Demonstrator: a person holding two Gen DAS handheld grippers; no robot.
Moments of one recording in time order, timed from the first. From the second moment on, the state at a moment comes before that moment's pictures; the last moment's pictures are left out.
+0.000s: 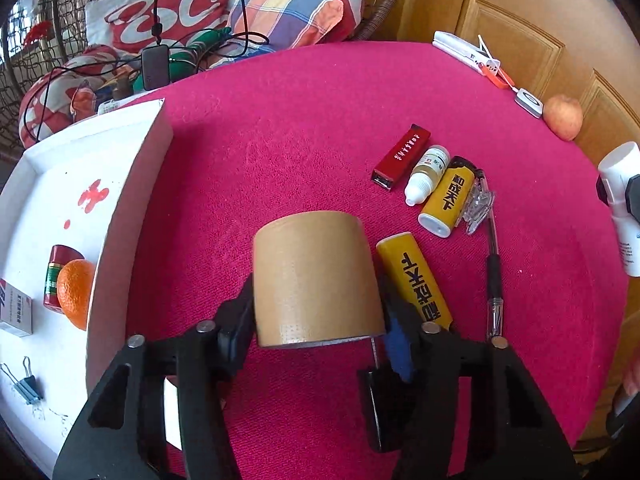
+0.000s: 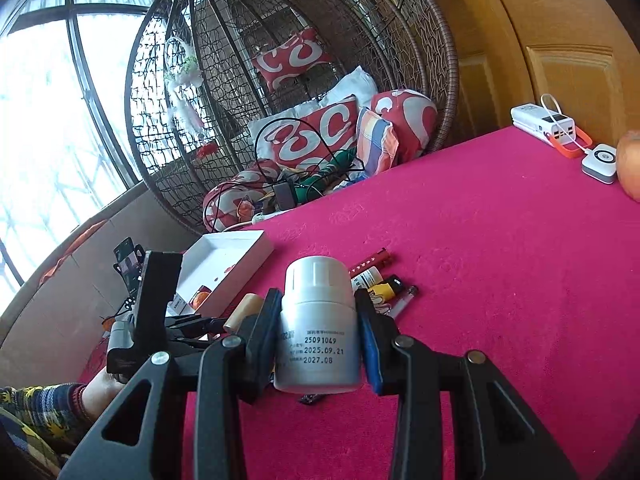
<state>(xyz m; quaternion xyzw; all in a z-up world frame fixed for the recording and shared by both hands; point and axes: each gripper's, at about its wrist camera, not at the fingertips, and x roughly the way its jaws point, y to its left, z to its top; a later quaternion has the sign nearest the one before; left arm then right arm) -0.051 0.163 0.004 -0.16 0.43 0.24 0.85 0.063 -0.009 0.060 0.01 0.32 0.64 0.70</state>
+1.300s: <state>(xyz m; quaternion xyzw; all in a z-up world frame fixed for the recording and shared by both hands) -0.171 0.185 0.082 -0.23 0.25 0.29 0.89 0.032 0.013 0.082 0.01 0.31 0.66 0.68</state>
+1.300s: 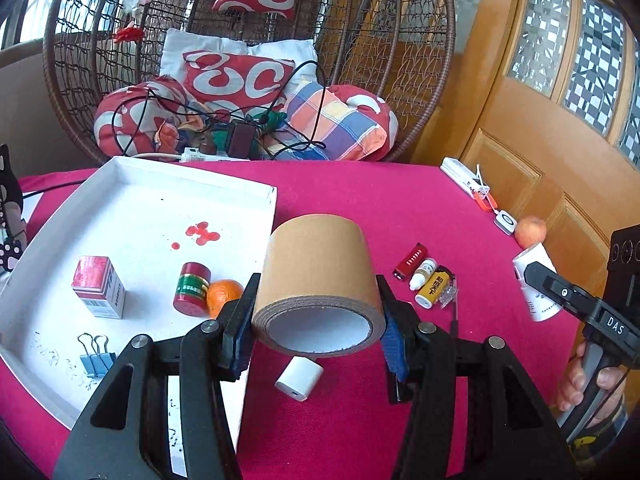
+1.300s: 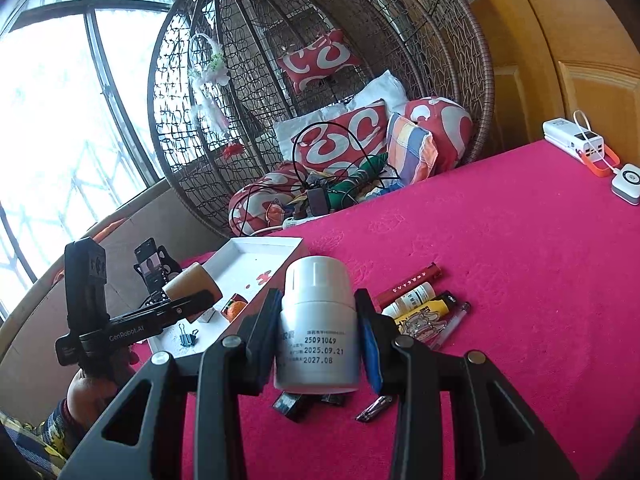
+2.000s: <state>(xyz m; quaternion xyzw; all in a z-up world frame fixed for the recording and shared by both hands) -0.220 0.208 0.067 -0.26 0.24 0.34 0.87 0.001 0.056 0.099 -0.03 0.30 0.70 0.64</state>
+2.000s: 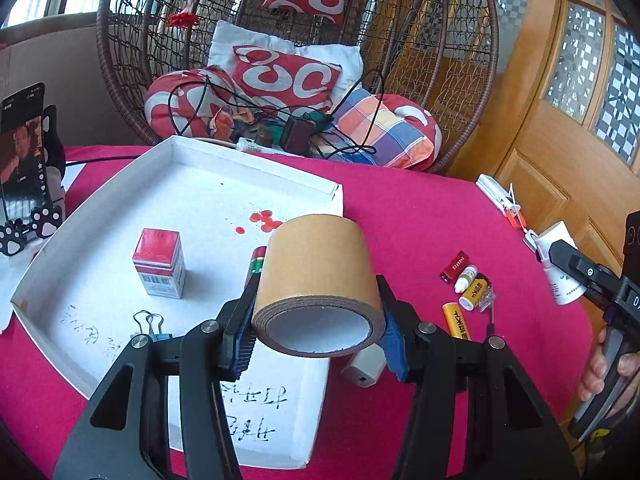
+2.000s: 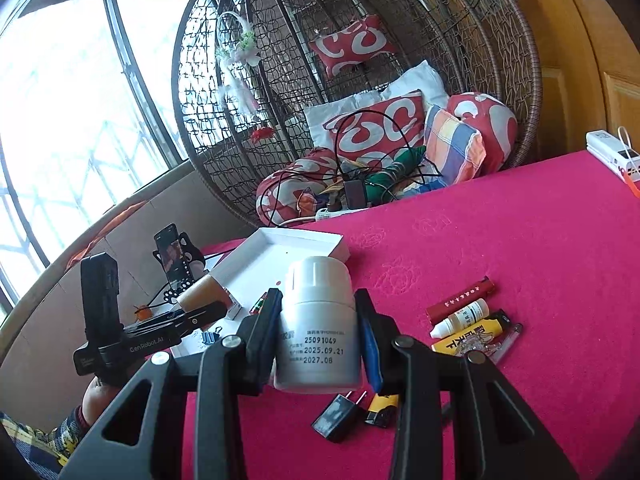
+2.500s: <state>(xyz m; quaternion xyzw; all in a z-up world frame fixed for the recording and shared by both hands) -0.273 0.229 0.063 -0.28 0.21 0.41 0.84 -0.036 0.111 0.116 -0.06 0.30 0.75 0.59</state>
